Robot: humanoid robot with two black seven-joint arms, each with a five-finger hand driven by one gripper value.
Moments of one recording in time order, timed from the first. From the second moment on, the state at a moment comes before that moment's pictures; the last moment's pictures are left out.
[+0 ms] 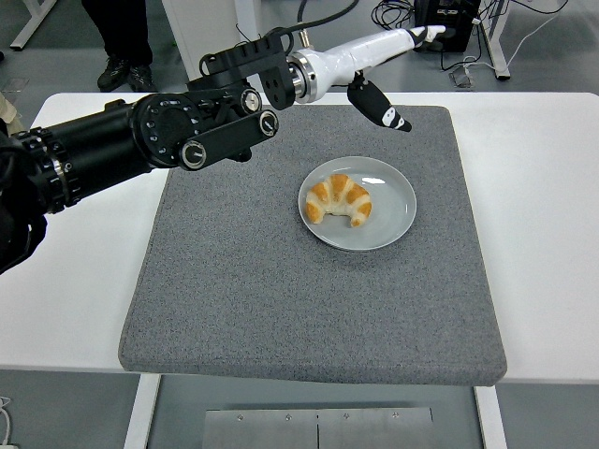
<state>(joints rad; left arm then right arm) -1.51 0.04 0.08 -0.74 0.70 0.08 -0.28 -0.12 0.00 0.02 0.14 -0.10 0.02 0.41</state>
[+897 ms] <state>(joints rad) -1.16 0.17 -0.46 -0.73 0.35 0.11 -0.28 -0.12 0.00 0.02 0.14 -0.10 0.02 0.41</state>
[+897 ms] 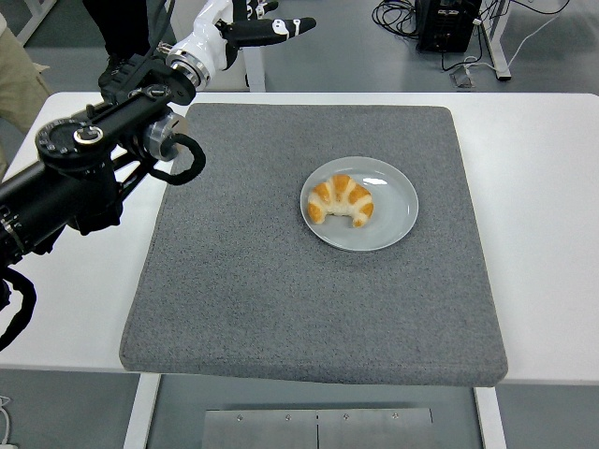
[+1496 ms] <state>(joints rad) -1.07 0.10 -0.62 -0.48 0.20 0.01 -0.29 -0.12 0.00 0.02 0.14 -0.10 0.02 0.41</state>
